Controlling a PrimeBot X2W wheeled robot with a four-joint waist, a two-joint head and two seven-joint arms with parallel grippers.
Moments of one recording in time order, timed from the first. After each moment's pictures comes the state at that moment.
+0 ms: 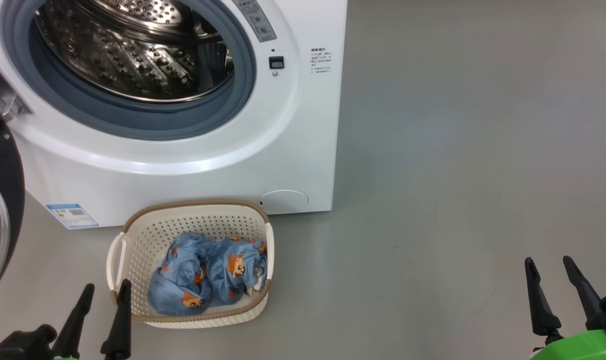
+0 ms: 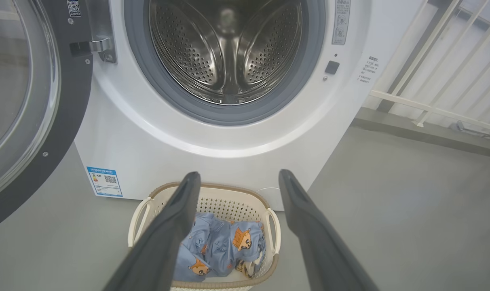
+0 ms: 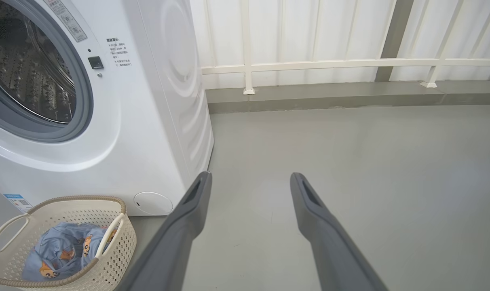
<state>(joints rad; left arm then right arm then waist) 0.02 0.27 -0.13 0.15 -0.59 -0.13 -0.26 0.02 -0.16 -0.16 0.17 0.23 0.13 -0.25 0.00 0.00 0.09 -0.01</state>
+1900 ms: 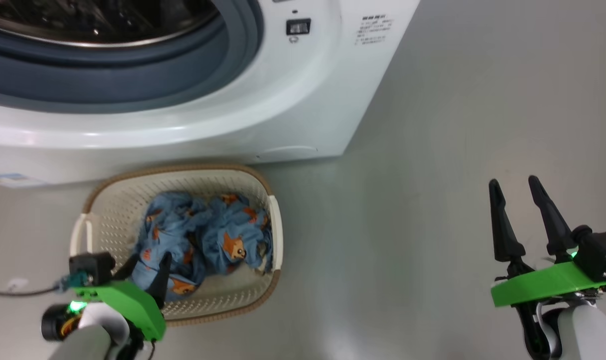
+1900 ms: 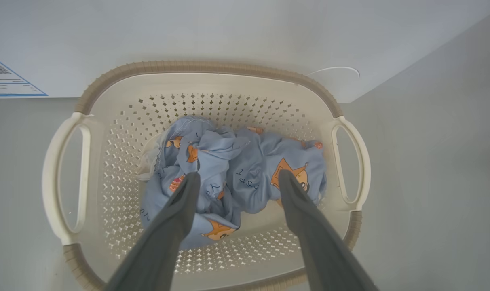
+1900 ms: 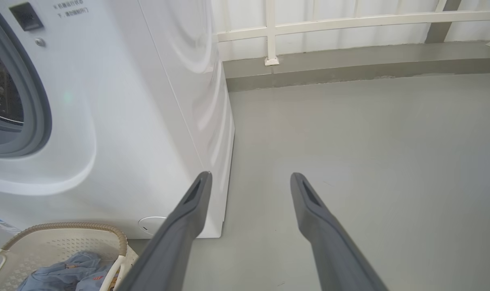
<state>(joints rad) -0.52 0.25 -0.61 0.90 -0.79 -0.13 -0.26 -0.19 -0.09 -0.09 0.12 0.22 0.13 -0.25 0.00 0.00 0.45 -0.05</state>
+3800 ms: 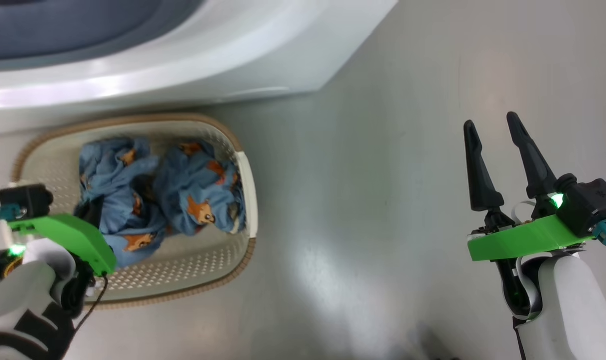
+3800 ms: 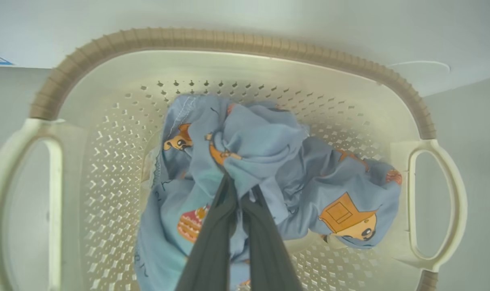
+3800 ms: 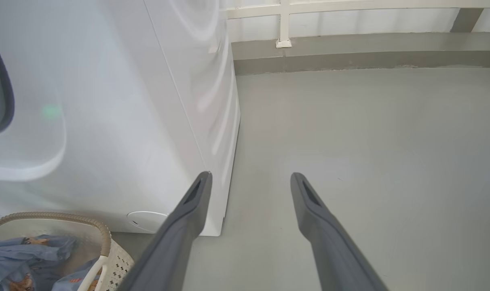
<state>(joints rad) -0.86 0.36 -1.00 1.10 -1.22 -0.13 -0.25 -0.35 -0.06 -0.02 0.08 0.19 0.13 -0.25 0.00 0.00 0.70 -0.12</state>
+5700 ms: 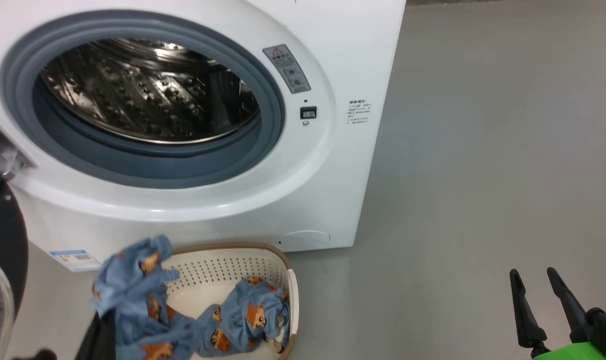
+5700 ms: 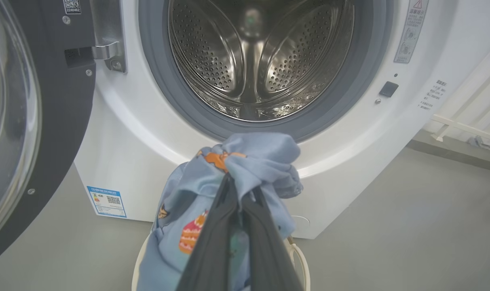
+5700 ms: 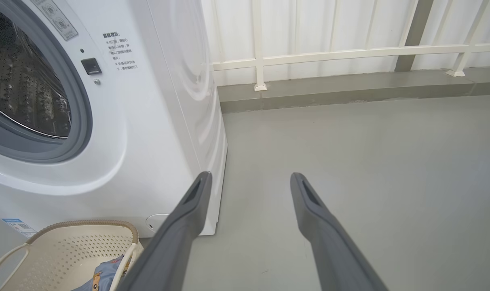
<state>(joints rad) 0.13 0.18 -0.04 0.08 -0.52 -0.13 -0.25 0.06 -0.12 -0.13 0.14 0.23 0.13 -0.26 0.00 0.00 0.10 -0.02</state>
